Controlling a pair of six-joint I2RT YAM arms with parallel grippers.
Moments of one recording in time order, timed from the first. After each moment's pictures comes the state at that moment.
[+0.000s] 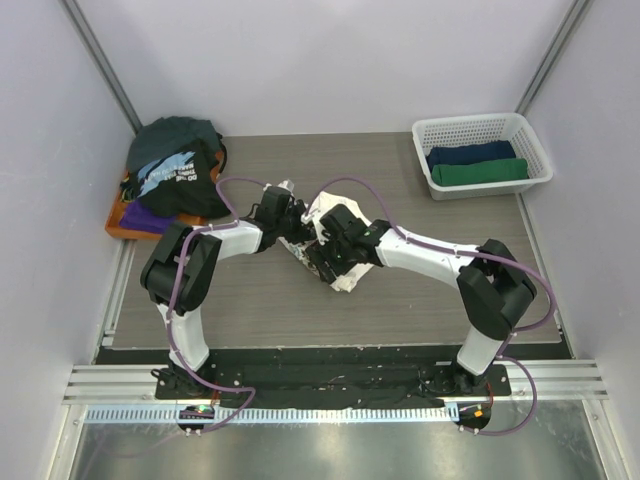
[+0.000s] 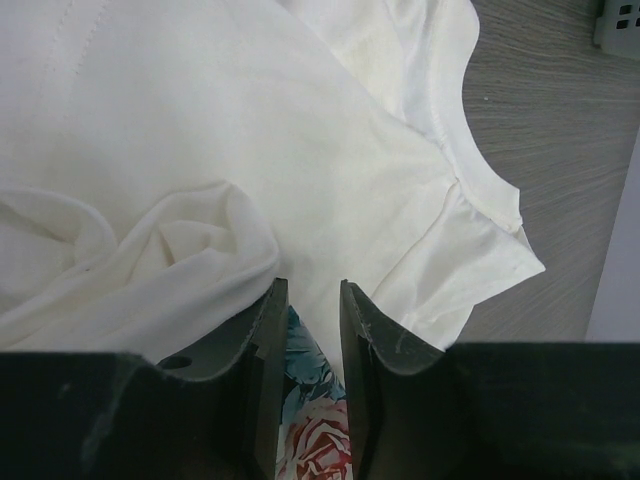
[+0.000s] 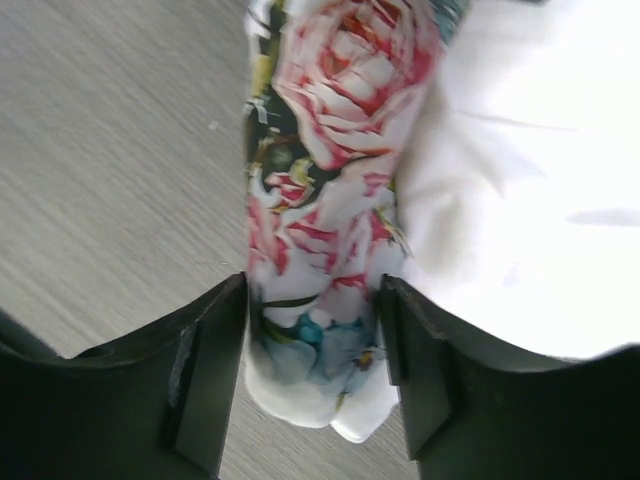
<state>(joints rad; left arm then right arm) -0.47 1.89 1.04 0.15 0.23 -0.81 0.81 1.72 1.18 -0.45 -0.07 0.07</state>
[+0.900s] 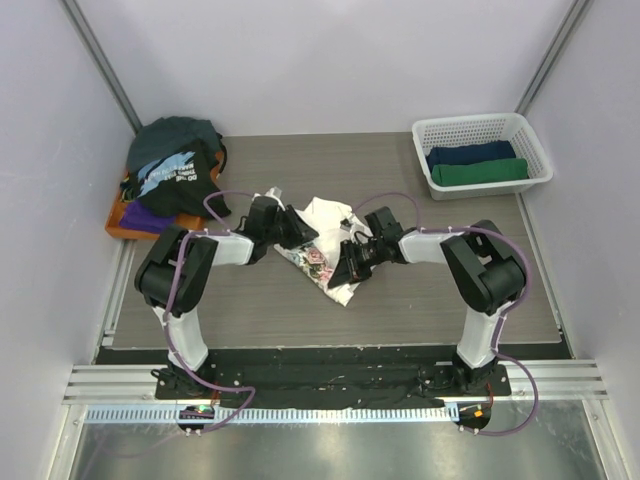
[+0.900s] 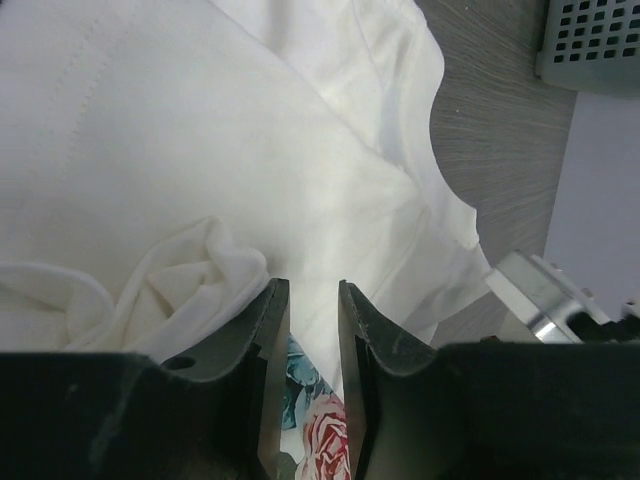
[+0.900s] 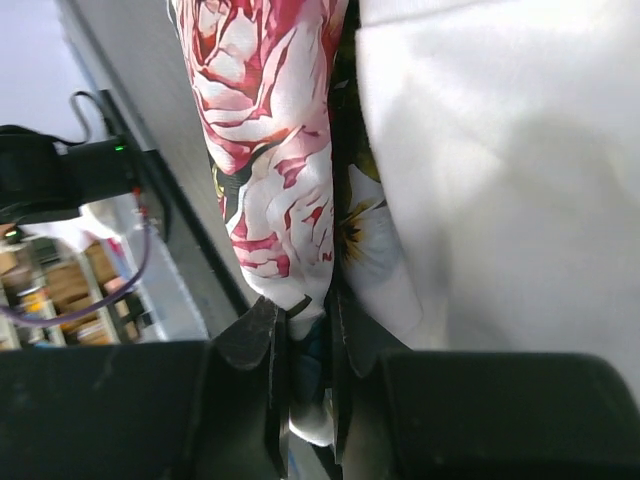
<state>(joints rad) -0.43 1.86 0.88 0.37 0.28 -0.92 0.52 1.82 0.91 -0.09 -0.78 0.42</state>
